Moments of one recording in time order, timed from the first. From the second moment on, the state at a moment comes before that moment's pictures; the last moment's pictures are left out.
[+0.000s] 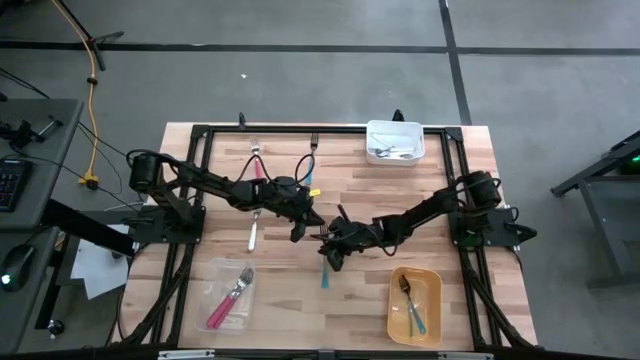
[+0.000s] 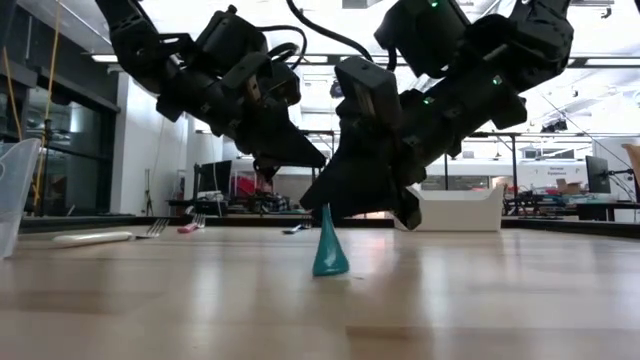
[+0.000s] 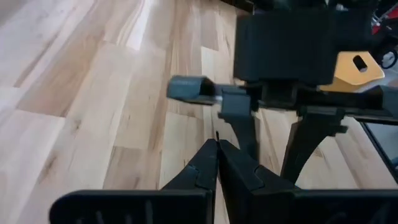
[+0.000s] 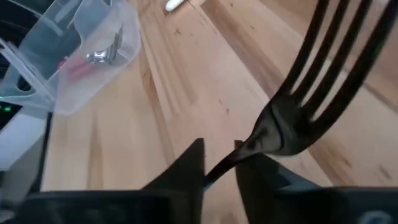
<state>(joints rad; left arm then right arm) 0.10 1.69 0.71 0.48 0.29 -0.26 0.20 1.93 0.85 0.51 0.07 0.79</state>
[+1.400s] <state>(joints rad) 0.08 1.42 0.27 1.05 -0.15 -0.04 0.67 1.25 0.86 -0.54 0.11 1.98</state>
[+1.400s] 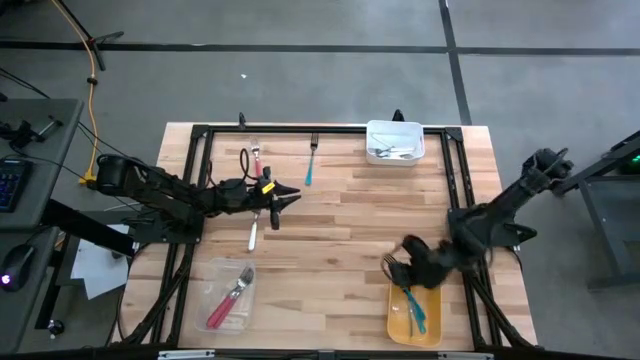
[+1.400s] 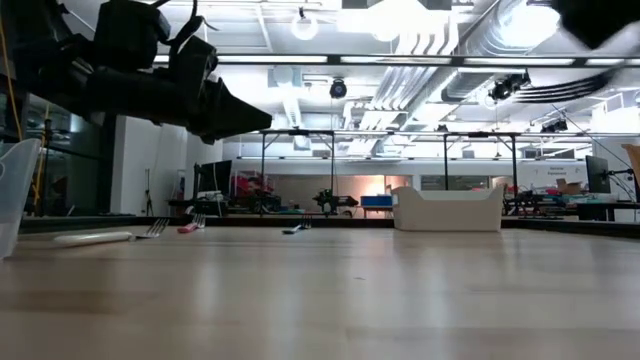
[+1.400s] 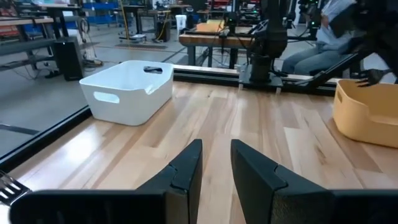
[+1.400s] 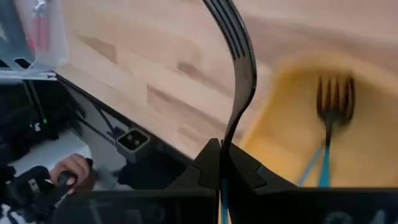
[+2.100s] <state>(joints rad) 0.08 1.42 0.27 1.05 -0.14 -0.02 0.89 1.45 0.86 -0.54 0.17 2.27</state>
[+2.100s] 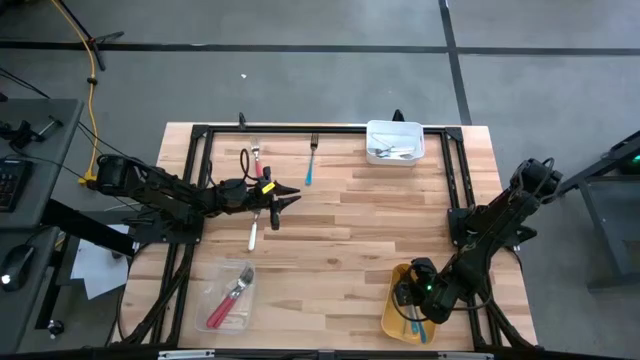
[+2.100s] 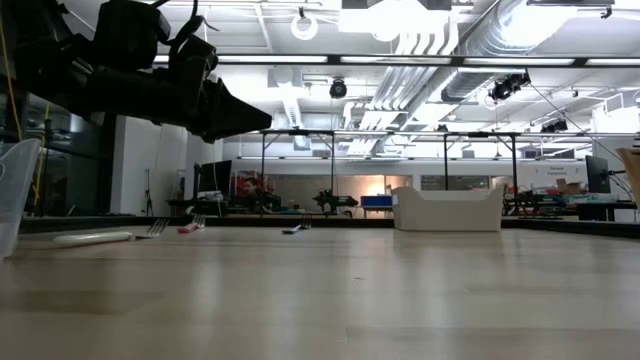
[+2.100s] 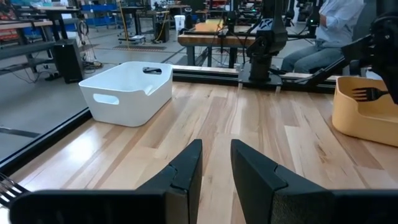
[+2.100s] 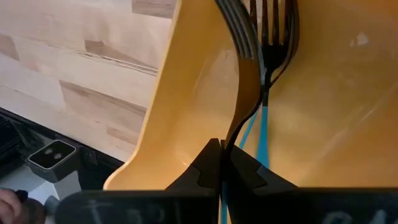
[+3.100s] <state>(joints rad) 0.08 1.42 0.27 1.05 -0.14 -0.01 0.80 1.34 0.99 -0.93 0.23 1.84</state>
